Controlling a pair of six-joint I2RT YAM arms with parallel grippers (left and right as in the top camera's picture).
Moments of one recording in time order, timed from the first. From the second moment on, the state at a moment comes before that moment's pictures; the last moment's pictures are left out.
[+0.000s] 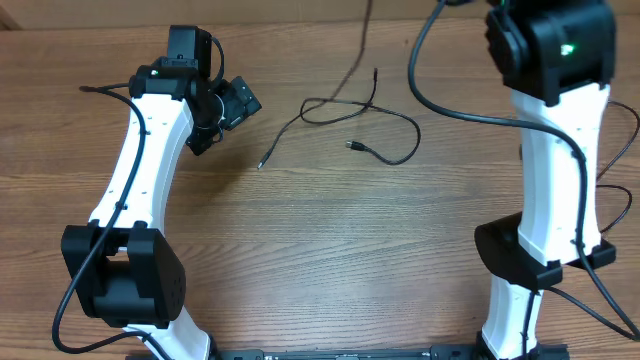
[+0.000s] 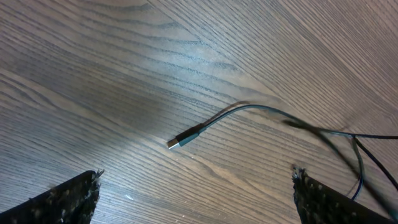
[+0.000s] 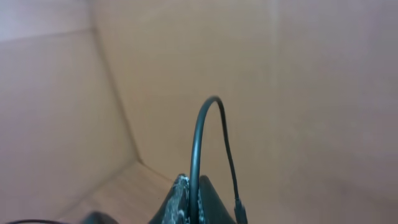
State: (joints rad) left arm -0.07 1.85 1.65 -1.01 0.12 -0.70; right arm 0.32 2.10 2.95 -0.90 -0.36 0.18
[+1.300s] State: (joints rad) left arm -0.07 1.85 1.65 -1.01 0.12 -0.70; right arm 0.31 2.10 2.46 -1.44 -0.20 0.17
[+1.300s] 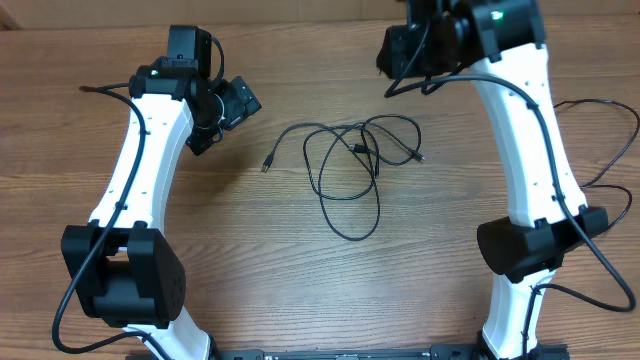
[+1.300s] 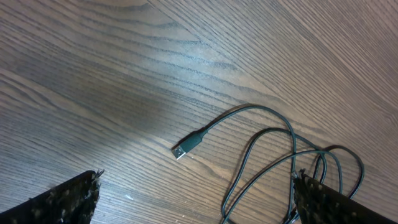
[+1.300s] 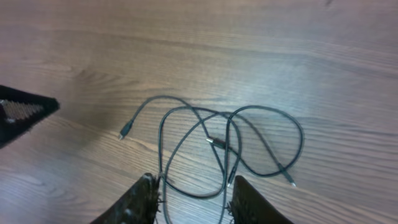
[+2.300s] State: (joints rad) left arm -0.07 1.85 1.65 -1.01 0.12 -0.70; right arm 0.31 2.10 1.68 -0.56 -0.20 0.17
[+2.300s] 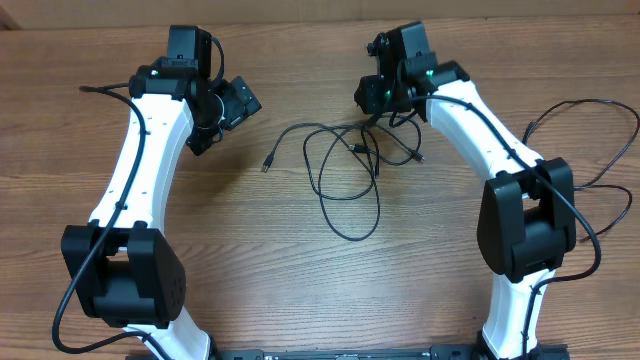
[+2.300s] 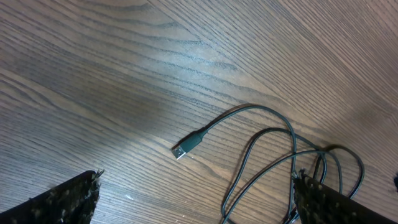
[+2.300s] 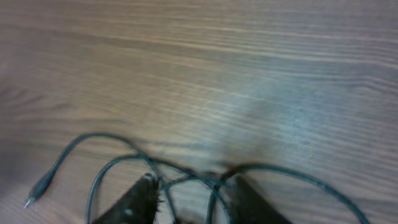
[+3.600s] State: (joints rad) left arm -0.07 1.85 1.65 -1.01 0.12 -0.70; right arm 0.31 2.10 1.43 -0.43 -0.25 0.07
